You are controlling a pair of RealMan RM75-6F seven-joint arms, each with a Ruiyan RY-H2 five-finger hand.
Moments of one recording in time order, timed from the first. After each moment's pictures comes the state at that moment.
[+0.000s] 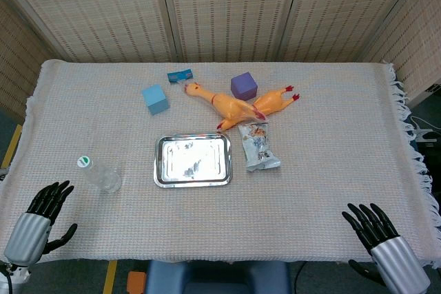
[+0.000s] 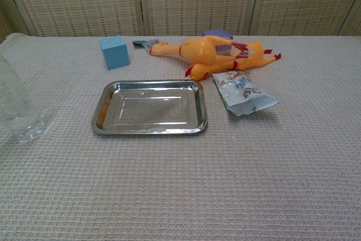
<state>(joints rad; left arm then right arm) -0.08 -1.26 0.07 -1.38 1.75 1.66 -0.13 -0.08 -1.08 -0.16 -1.61 -1.99 1.70 -0.06</state>
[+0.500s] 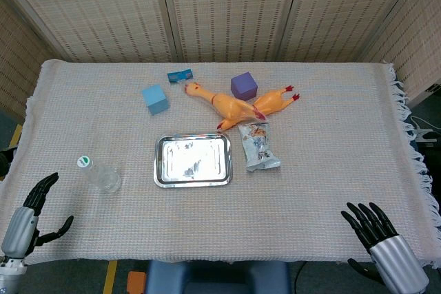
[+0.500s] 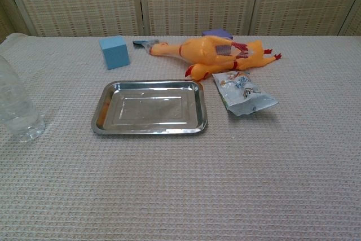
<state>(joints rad) -0.09 -1.27 0.02 -1.39 1.63 1.62 -0.58 -0.07 -1.08 -0.16 -1.61 -1.99 1.69 -0.06</state>
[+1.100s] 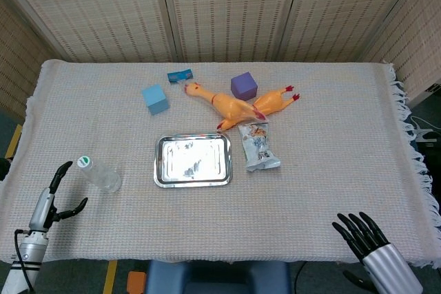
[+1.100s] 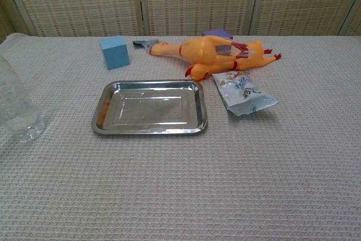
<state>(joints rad) -0.20 -1.42 -0.05 -1.22 1.47 1.33 -0.88 -0.08 -1.07 -0.21 -1.62 -2.05 1.68 -0.06</state>
